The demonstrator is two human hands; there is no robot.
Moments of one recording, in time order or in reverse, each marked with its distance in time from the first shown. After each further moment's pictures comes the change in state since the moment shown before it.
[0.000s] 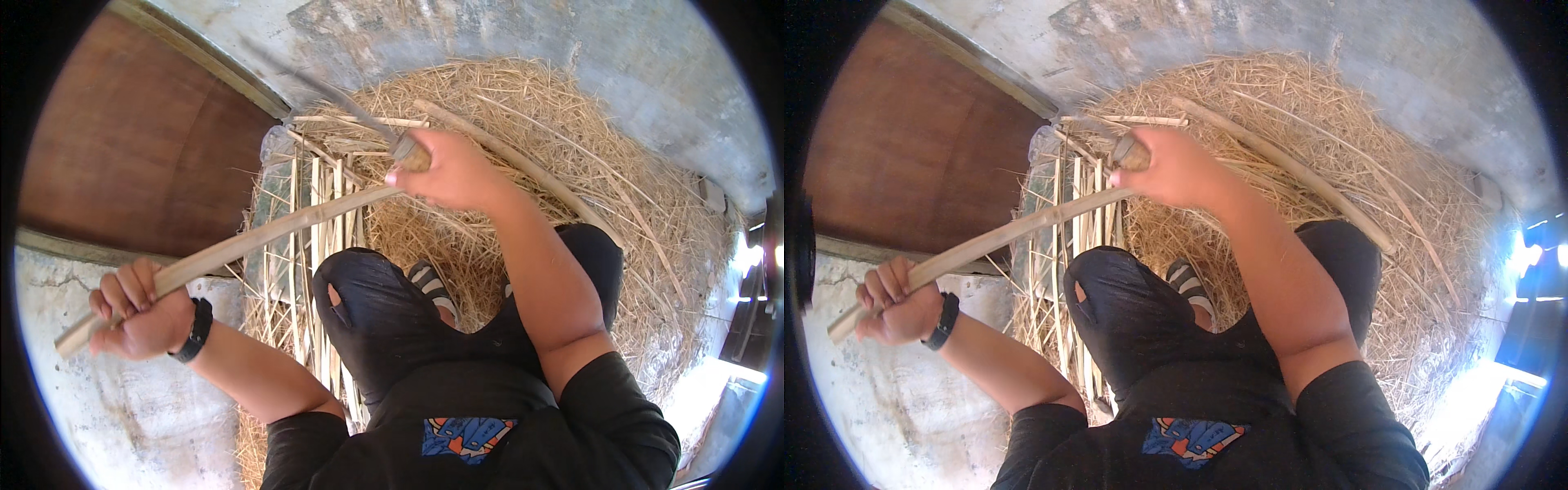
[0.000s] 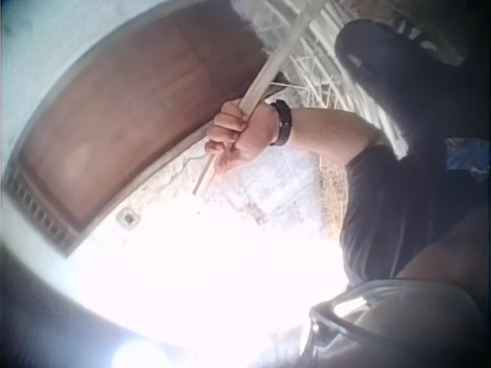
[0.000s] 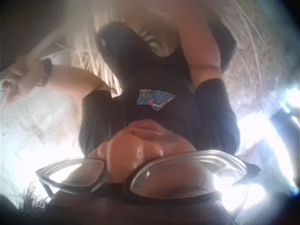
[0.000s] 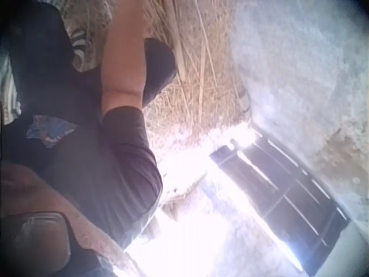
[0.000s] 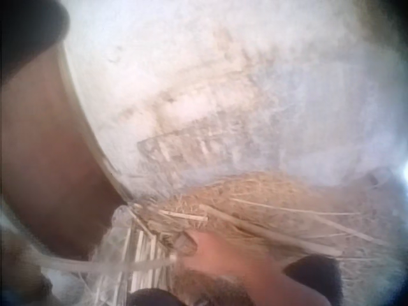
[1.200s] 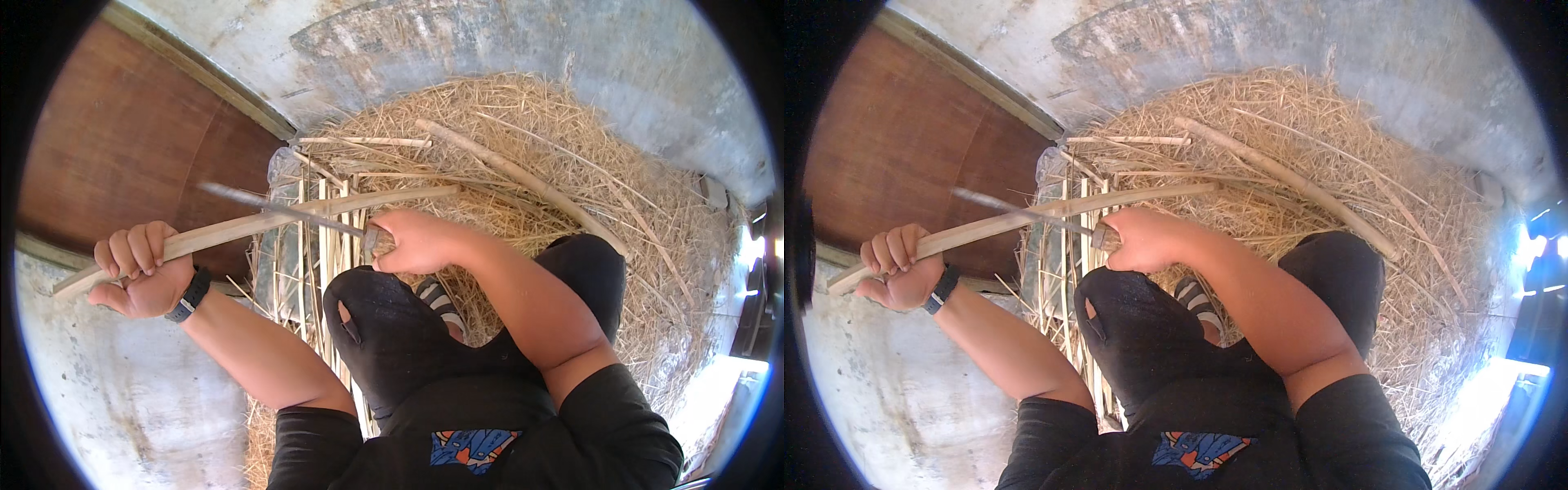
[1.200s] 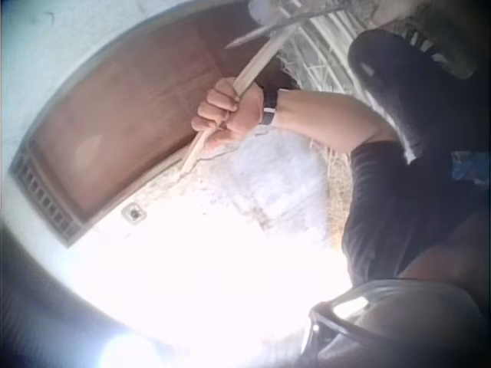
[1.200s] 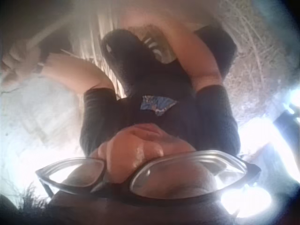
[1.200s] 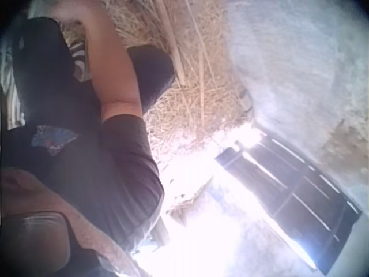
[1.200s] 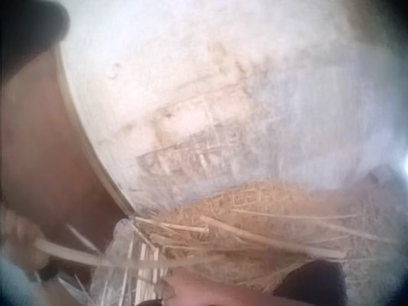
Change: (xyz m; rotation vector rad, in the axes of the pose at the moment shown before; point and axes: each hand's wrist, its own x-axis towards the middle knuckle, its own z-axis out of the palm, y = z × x) left_hand 0.049 -0.039 0.002 -0.305 -0.291 -0.171; right_hand -0.007 -0.008 0.045 -0.069 -0.416 -0.022
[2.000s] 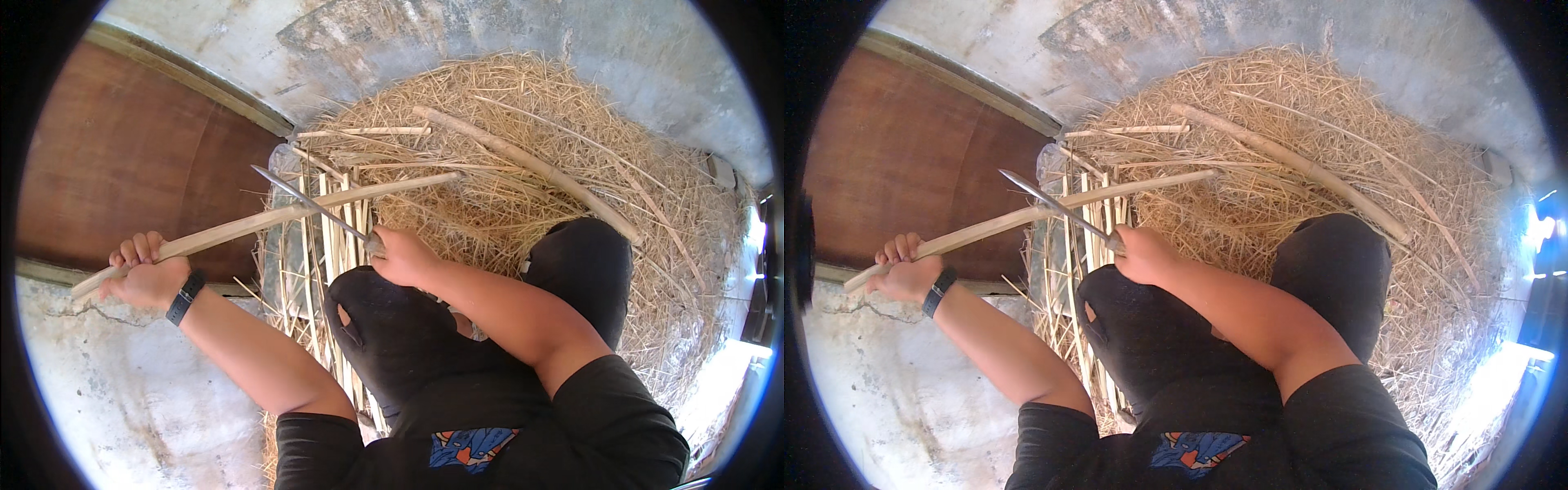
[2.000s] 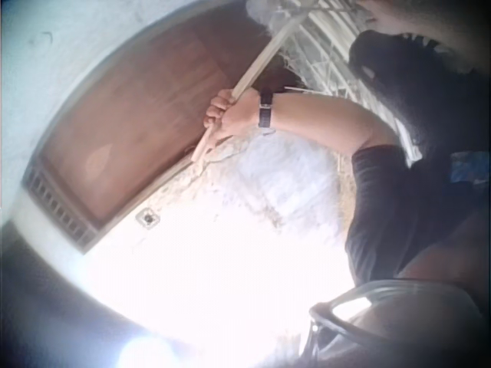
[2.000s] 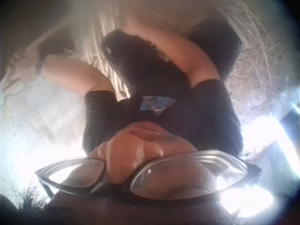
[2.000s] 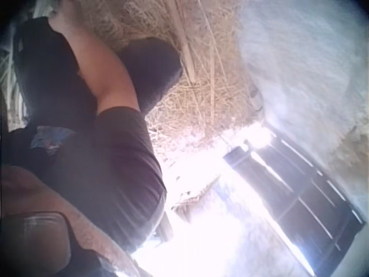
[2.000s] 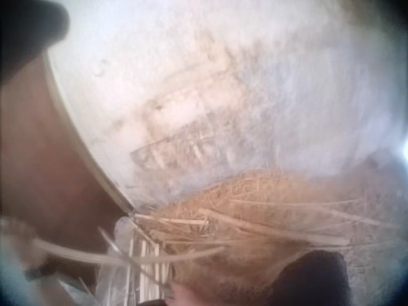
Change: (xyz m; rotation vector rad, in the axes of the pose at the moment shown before) left_hand 0.012 -0.024 -0.006 0.564 0.834 0.209; right_hand 0.047 0.077 0.107 0.076 0.479 -0.001
